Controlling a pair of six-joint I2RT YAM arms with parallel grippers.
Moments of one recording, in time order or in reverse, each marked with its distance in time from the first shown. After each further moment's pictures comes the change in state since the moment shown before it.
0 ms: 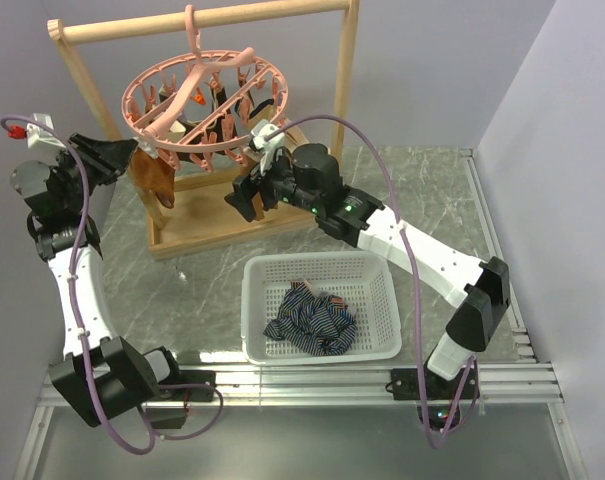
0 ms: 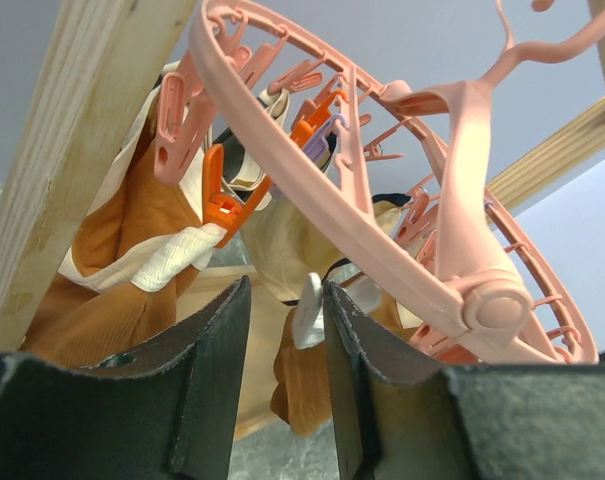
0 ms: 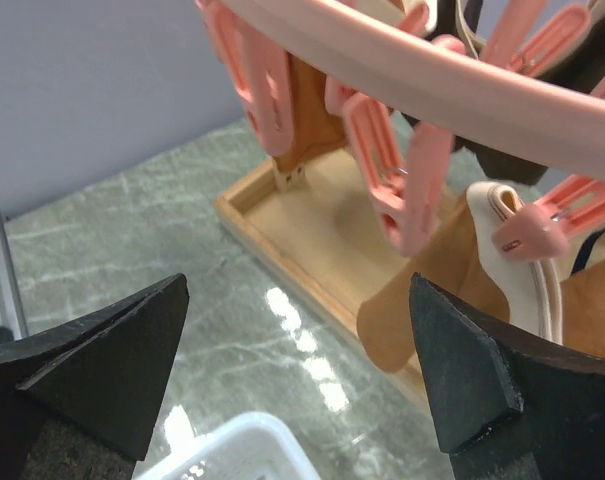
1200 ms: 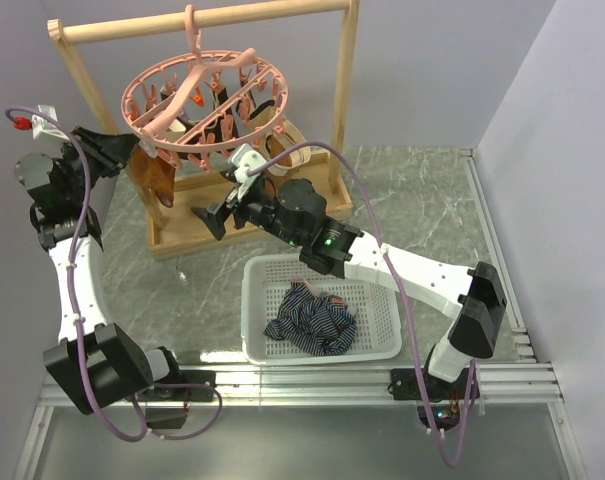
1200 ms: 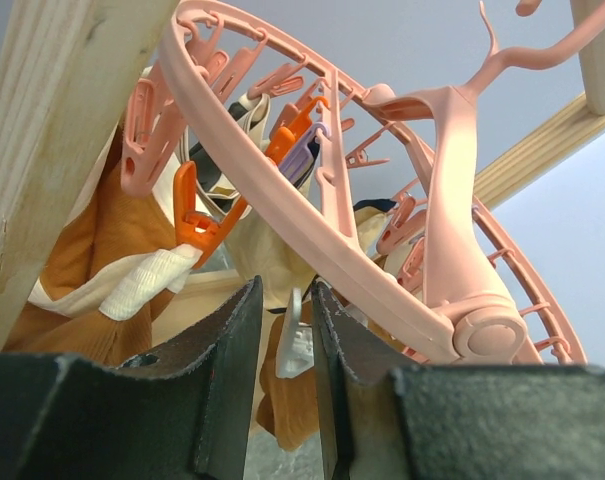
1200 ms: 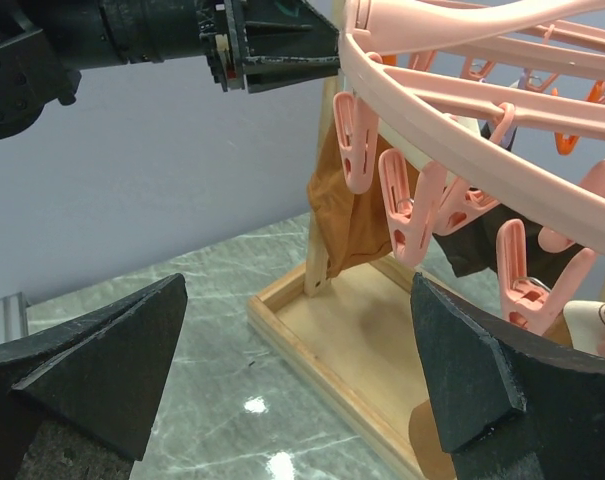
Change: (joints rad) left arm -0.029 0.072 0.034 0.063 0.025 -0.037; right arm 0.185 -0.022 -0.130 0.389 0.174 -0.068
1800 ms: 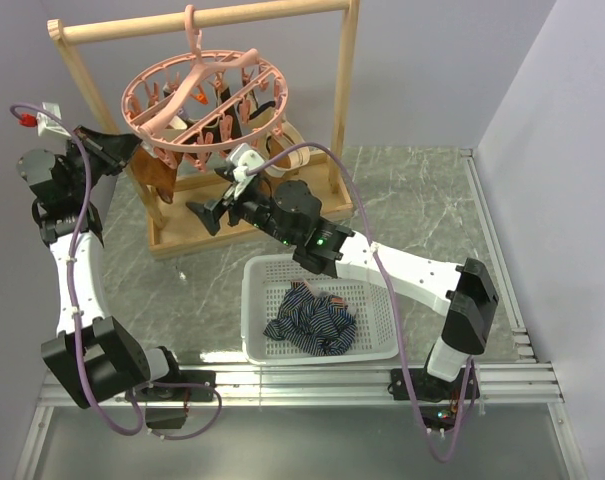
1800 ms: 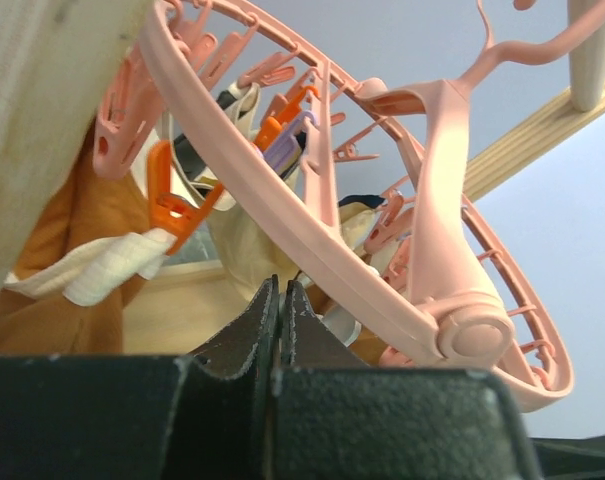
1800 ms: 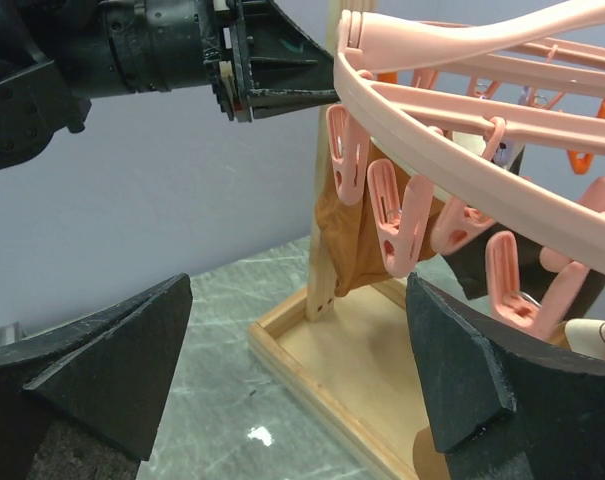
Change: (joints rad) left arm -0.014 0.034 0.015 0.015 0.034 -0.039; right arm 0.000 0.044 -0.001 0.103 0.004 0.016
